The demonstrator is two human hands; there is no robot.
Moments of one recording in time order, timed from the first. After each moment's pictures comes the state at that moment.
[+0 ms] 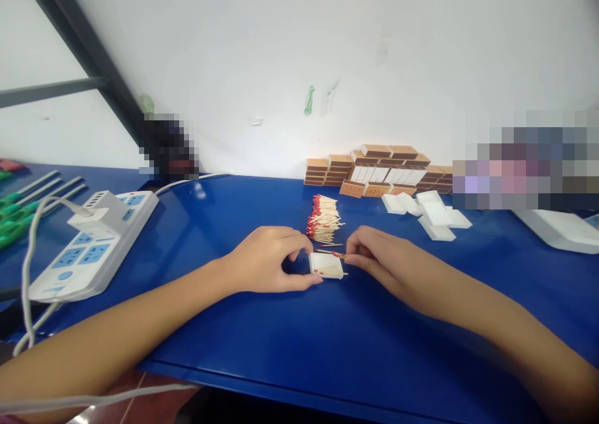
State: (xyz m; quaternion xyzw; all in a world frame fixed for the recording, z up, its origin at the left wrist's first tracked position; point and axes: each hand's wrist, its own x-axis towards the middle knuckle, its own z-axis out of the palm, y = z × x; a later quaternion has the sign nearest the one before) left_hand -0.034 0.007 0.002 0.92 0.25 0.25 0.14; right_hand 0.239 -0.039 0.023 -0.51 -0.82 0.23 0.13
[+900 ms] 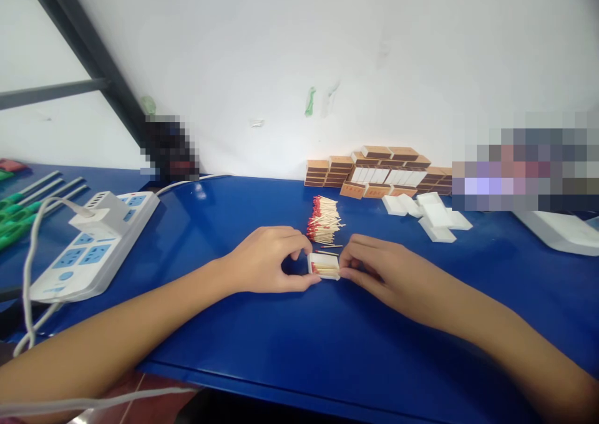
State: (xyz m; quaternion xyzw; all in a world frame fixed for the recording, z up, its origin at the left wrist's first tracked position) left_hand -0.035 0.008 0.001 0.93 0.26 0.24 0.13; right_hand 0.234 -0.041 0.018 -0.45 -0.86 0.19 0.11
